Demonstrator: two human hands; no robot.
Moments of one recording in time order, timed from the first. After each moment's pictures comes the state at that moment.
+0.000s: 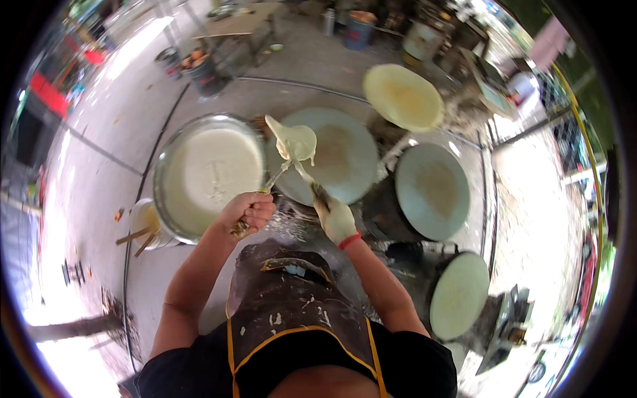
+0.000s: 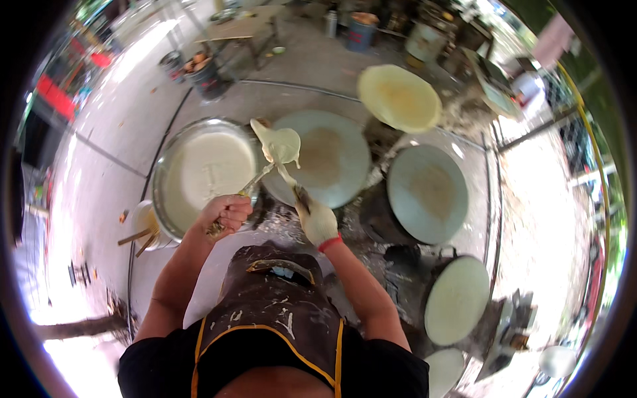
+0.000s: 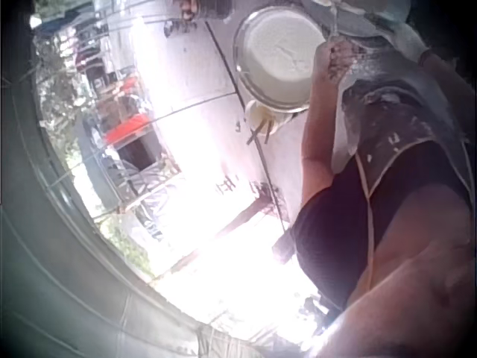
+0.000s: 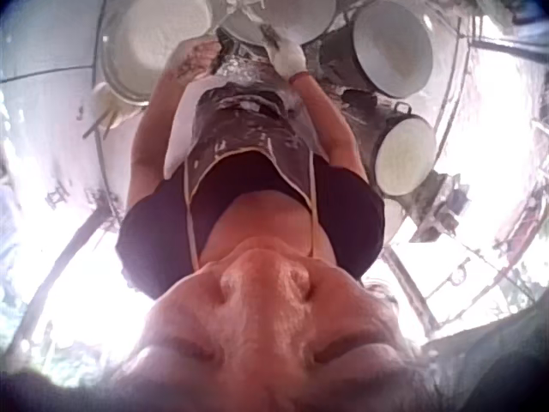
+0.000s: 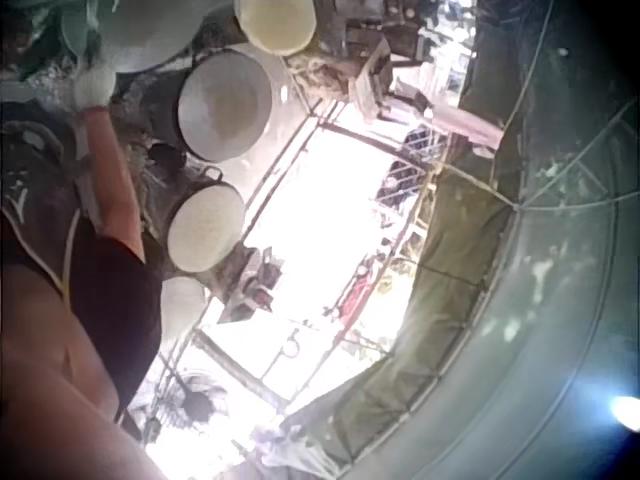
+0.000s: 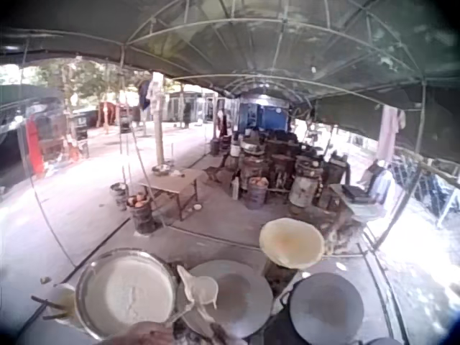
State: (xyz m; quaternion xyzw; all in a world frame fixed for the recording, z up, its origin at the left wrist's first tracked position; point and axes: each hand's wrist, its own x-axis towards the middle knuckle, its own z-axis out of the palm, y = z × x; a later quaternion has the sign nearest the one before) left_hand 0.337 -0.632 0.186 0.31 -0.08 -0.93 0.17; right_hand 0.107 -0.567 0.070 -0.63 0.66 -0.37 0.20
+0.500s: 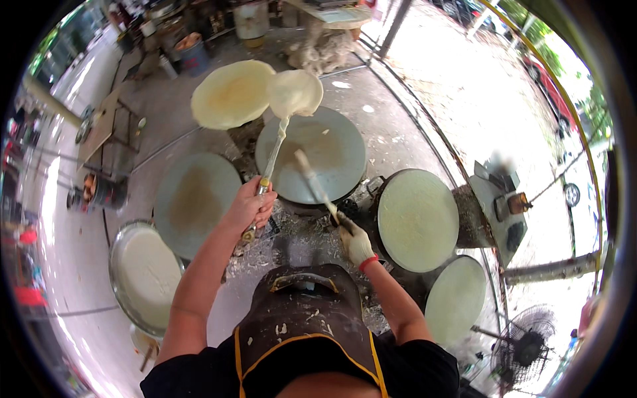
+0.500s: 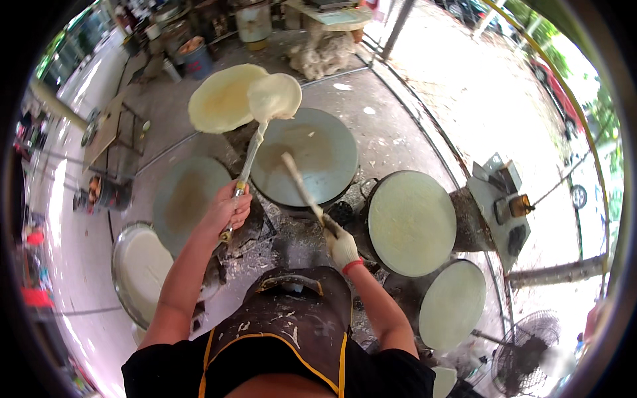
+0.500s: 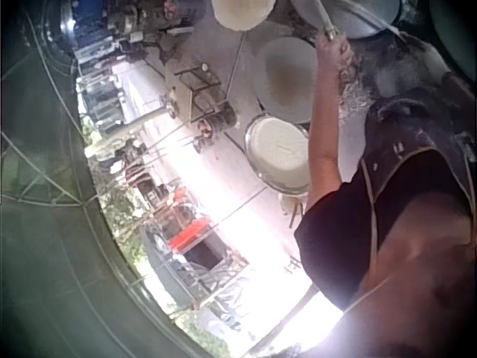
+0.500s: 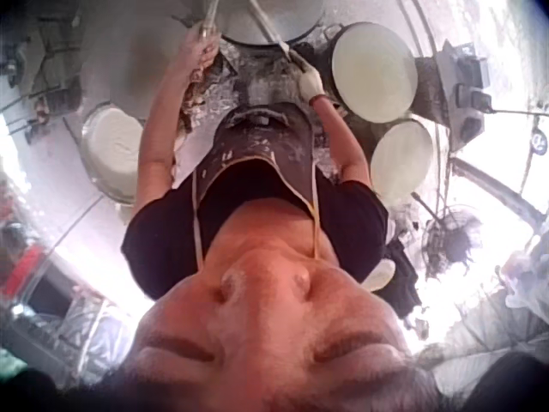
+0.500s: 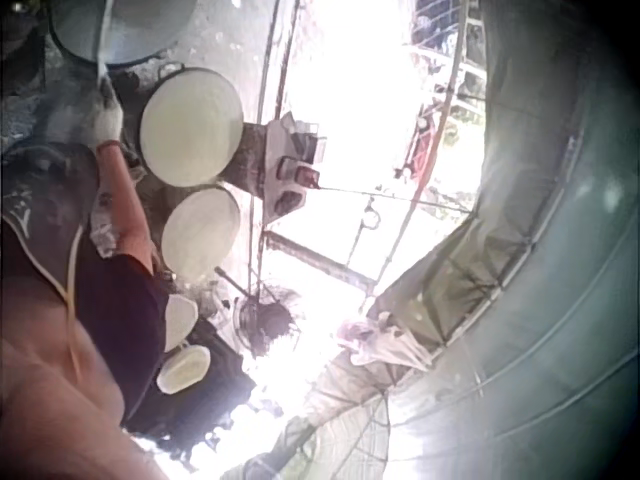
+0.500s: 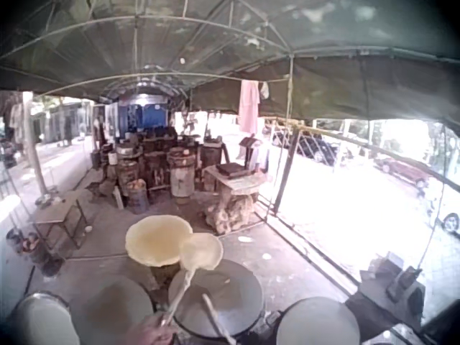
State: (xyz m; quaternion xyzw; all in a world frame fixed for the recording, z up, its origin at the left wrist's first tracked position) left_hand -0.027 -0.570 0.207 0.22 -0.51 -0.83 0.01; right_hand -0.141 -0.306 0.001 -0.15 0.75 -0.57 0.29
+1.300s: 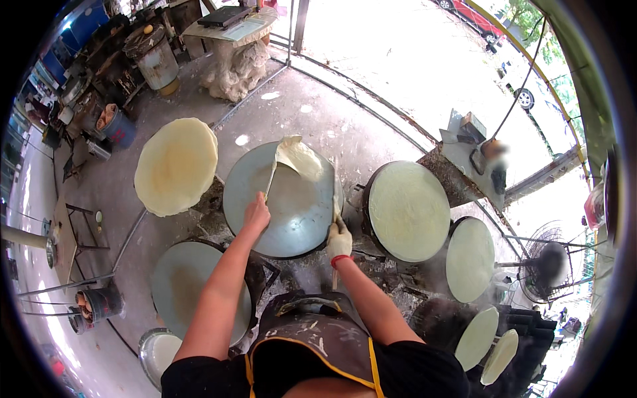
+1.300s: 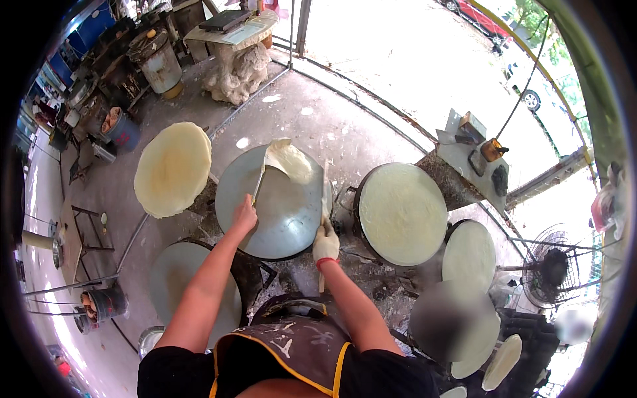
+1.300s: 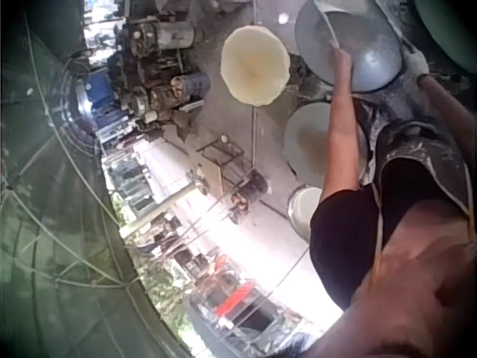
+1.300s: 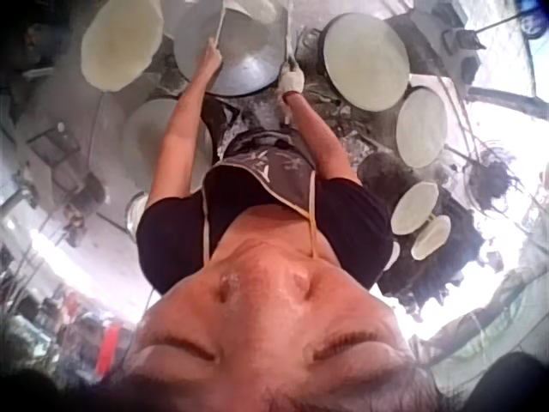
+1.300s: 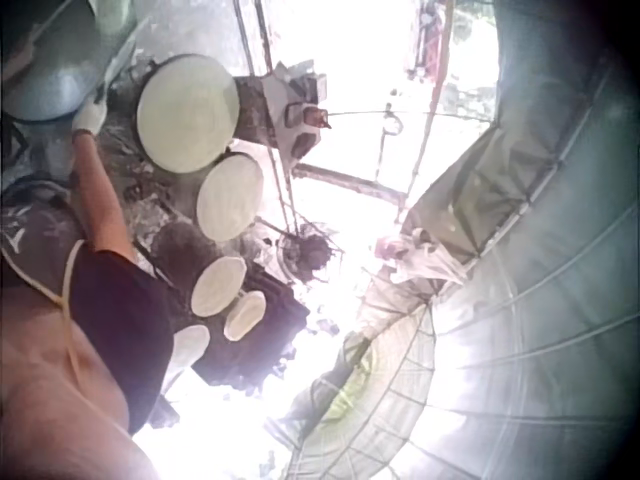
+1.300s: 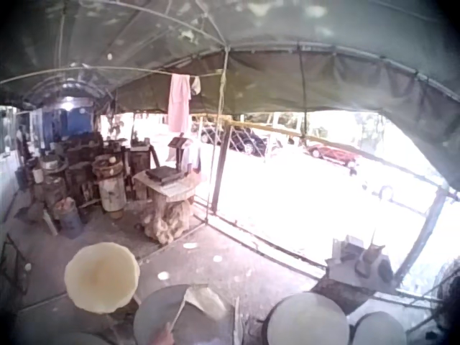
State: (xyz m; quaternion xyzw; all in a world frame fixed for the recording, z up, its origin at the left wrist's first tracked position) left_hand -0.233 -0.686 -0.024 0.14 -0.95 -0.26 -0.04; right_hand -0.203 -0.442 -0.059 0.23 0.65 -0.72 0.04
